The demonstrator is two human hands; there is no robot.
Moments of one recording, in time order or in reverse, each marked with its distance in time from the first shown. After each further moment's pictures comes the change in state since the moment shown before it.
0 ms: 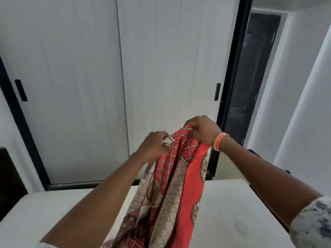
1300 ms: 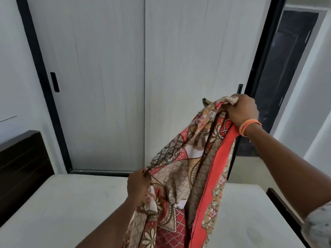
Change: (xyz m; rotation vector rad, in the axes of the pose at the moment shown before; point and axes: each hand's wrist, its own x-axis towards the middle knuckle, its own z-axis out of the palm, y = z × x) left_hand -0.130 -0.104 0.054 0.026 0.303 -0.642; right_hand 0.013 0.000 -0.037 0.120 0.457 0.427
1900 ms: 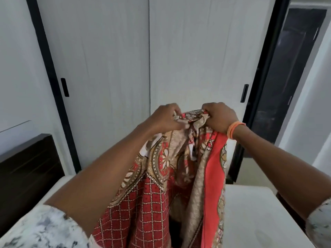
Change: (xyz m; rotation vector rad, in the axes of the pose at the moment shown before) left_hand 0.050 0.184 -0.127 0.040 -0.205 0.603; right_hand -0.025 -0.044 0.022 -0.247 -0.362 -0.443
